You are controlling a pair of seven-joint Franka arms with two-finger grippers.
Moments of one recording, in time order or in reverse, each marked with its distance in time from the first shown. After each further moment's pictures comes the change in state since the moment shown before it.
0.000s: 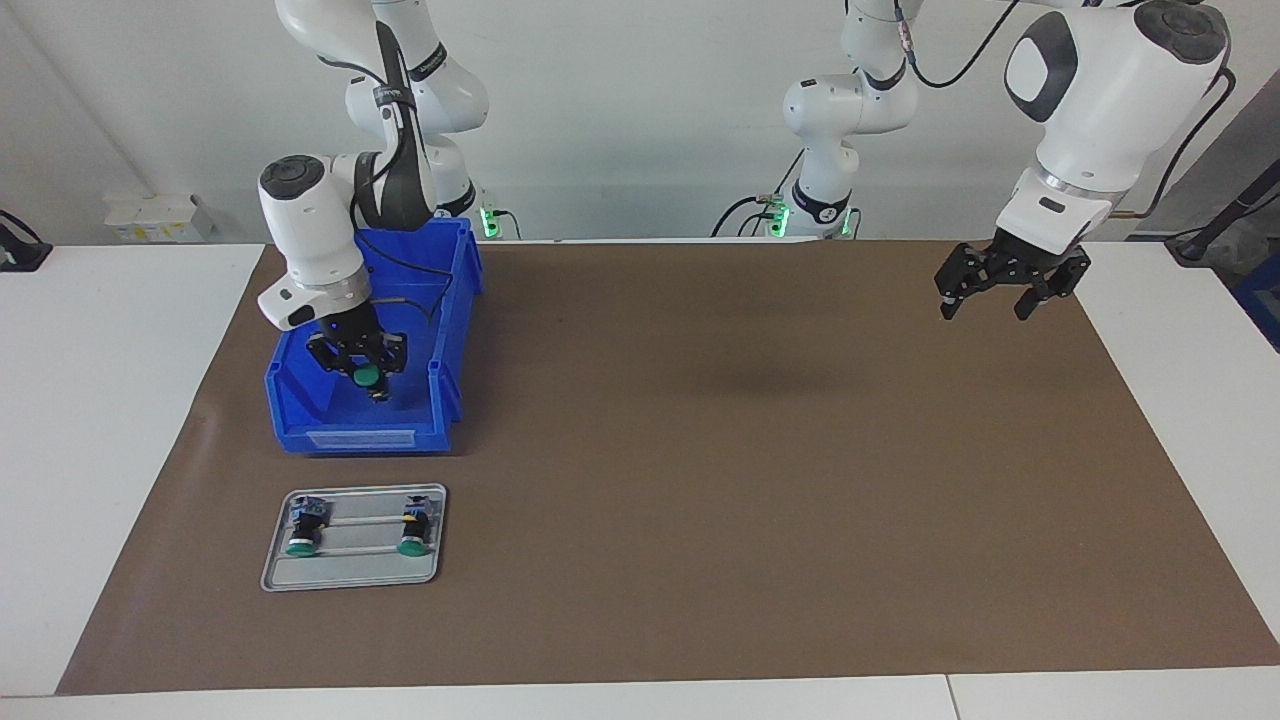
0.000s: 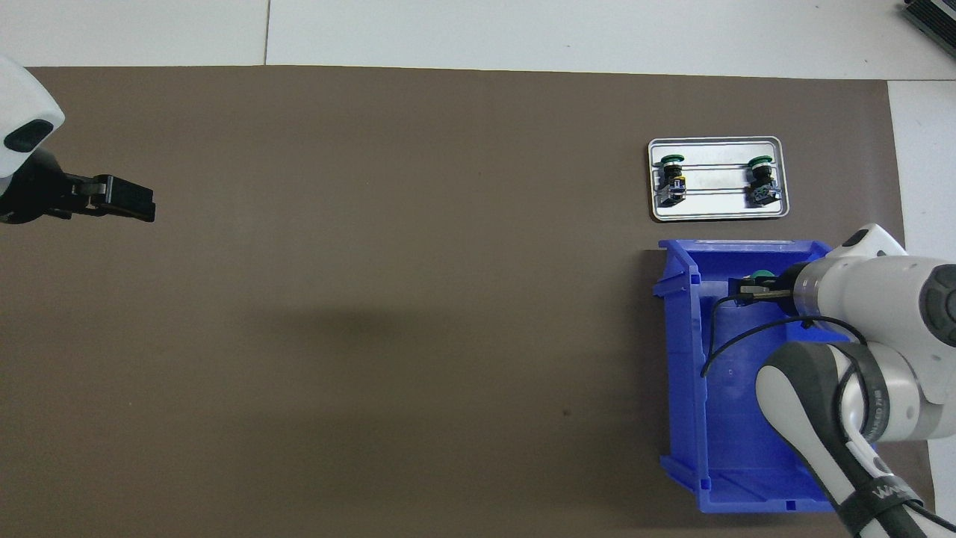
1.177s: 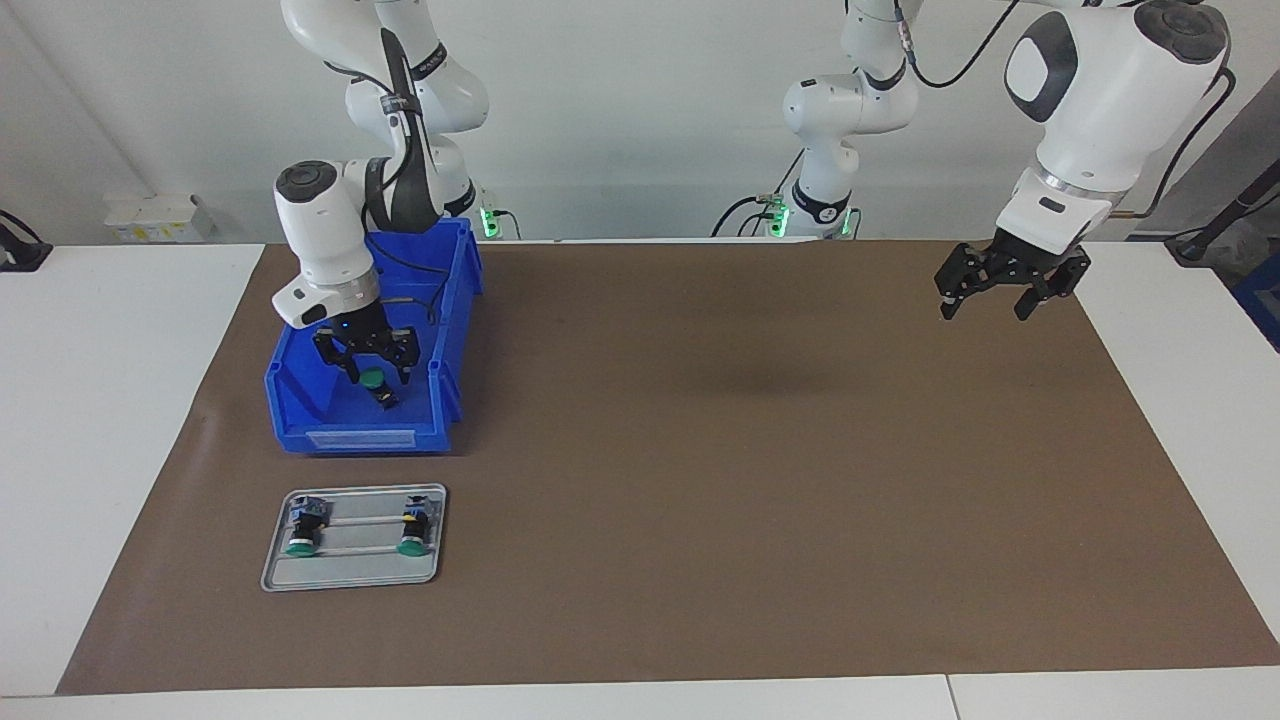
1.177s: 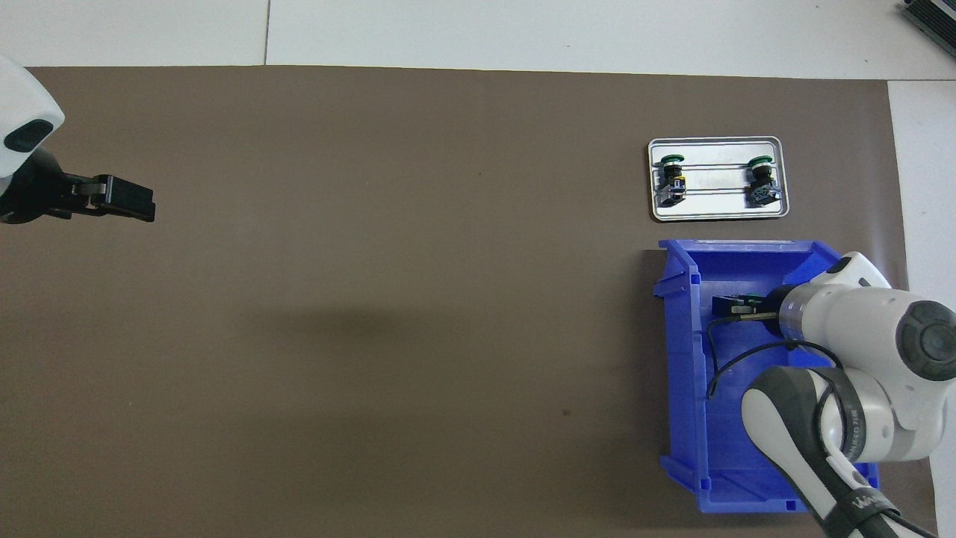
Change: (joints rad) left arm 0.000 0.000 0.000 0.000 0.000 0.000 0.000; right arm 0.000 -0.023 0.000 -0.063 0.003 0.075 0.000
